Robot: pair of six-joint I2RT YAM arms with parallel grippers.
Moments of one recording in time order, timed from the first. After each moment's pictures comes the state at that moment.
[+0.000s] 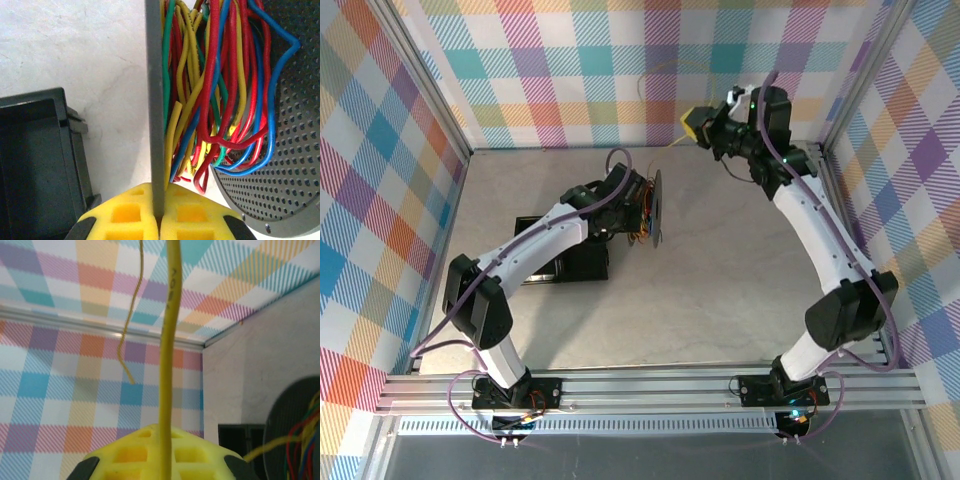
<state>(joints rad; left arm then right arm) -0.66 1.72 1.57 -0.82 -0.20 -0.52 0.34 1.59 1.68 -0.29 -0.52 1.17</state>
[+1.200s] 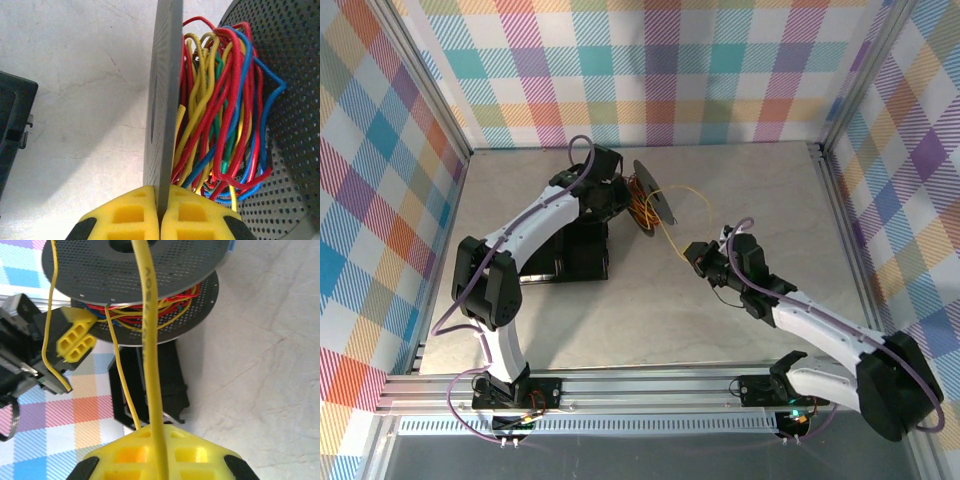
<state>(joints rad) -0.47 1.83 1.59 -0.66 0.08 -1.04 0.59 1.13 0.50 0.20 -0.18 1.27</state>
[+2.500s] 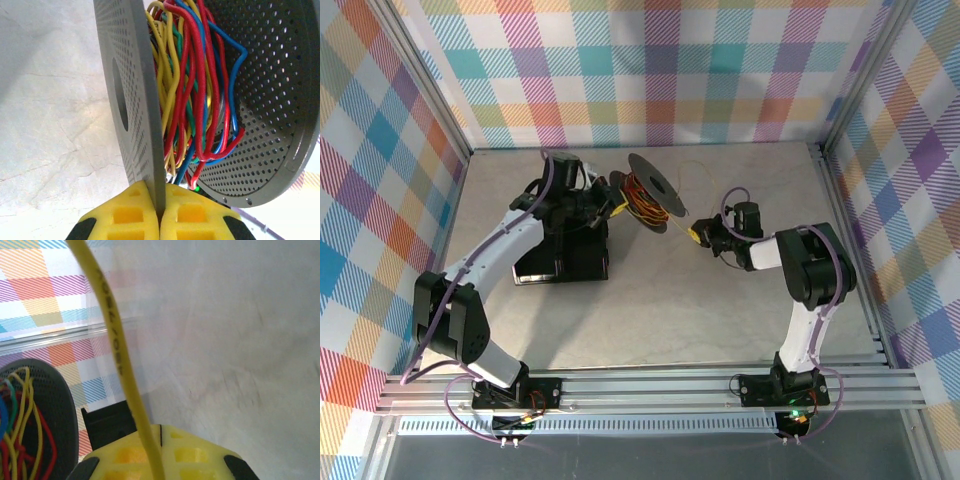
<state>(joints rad) -0.39 1.55 1.28 -0.35 0.56 -1.03 0.20 1.93 0.82 0.57 -0.64 1.25</state>
